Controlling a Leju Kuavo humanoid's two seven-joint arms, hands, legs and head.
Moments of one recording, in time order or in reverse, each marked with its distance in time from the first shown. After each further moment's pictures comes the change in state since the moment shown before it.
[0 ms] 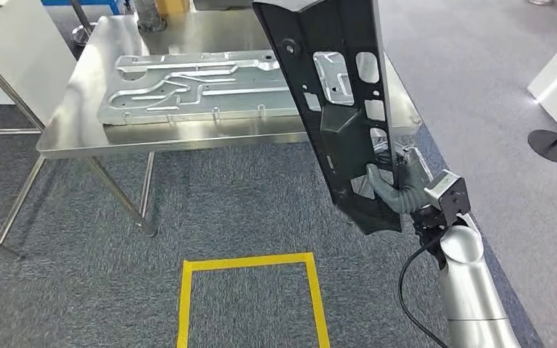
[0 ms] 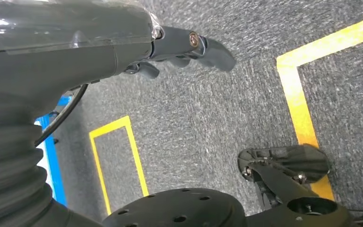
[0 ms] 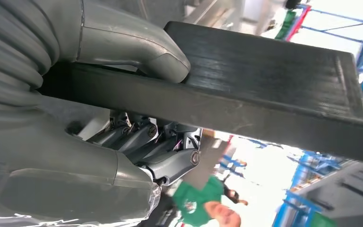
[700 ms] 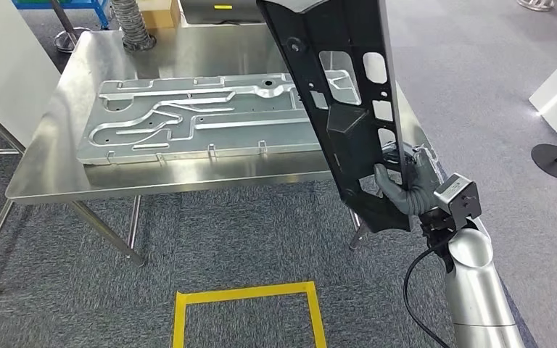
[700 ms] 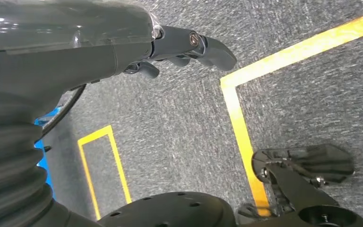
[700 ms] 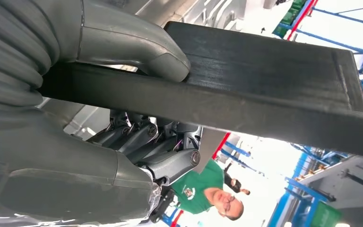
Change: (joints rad) left arm -0.019 -0.002 0.001 0.000 0.000 0.001 0.006; right arm 0.017 -0.007 -0.023 -0.045 0.004 0.001 0.007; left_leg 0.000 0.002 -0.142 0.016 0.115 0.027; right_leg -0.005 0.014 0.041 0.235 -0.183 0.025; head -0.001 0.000
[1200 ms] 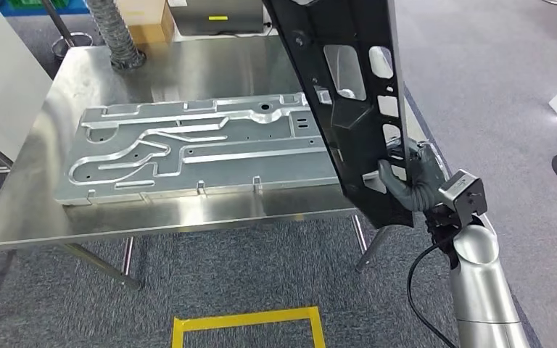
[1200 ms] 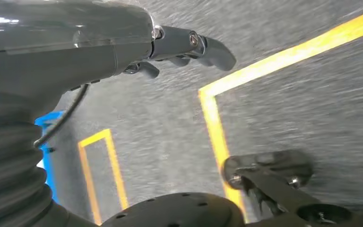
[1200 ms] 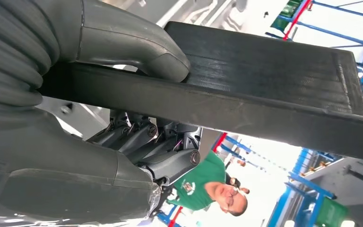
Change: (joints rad) left arm 0.006 0.000 0.000 0.000 -0.013 0.003 -0.001; right arm -0.020 -0.015 -0.007 -0.011 0.001 0.013 0.004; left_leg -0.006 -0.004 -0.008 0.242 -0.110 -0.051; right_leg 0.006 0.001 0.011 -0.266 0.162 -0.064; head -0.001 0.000
